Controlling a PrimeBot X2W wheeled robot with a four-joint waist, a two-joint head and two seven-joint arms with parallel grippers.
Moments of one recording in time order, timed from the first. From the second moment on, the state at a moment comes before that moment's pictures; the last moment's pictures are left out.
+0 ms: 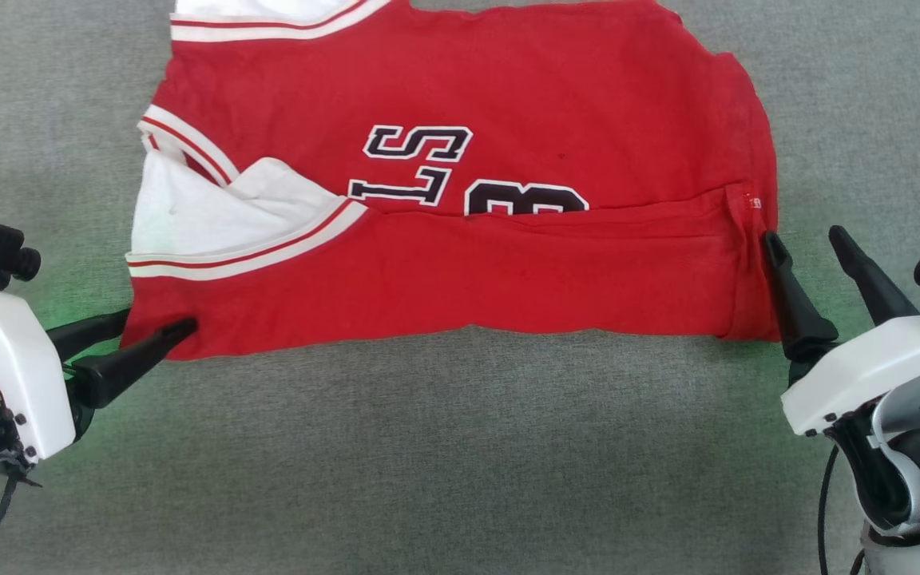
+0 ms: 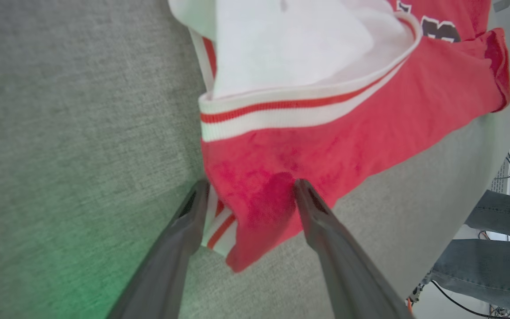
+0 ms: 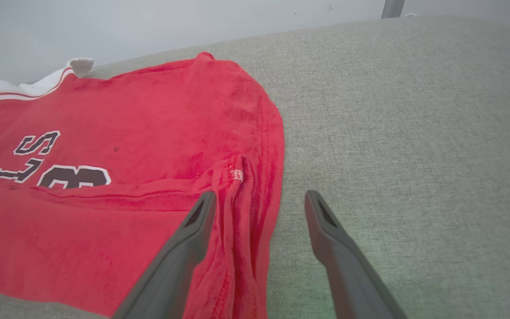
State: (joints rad) left arm -0.71 1.13 -0.98 0.06 -1.52 -0.13 0.26; right arm -0.20 -0.05 -0.11 -0.19 0.28 0.13 0.39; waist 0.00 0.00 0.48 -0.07
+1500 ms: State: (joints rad) left arm -0.50 1.18 -1.17 -0.17 -1.52 -0.13 -0.21; right arm -0.03 -0.24 -0.10 -0.43 0.26 0.13 1.10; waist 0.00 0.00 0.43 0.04
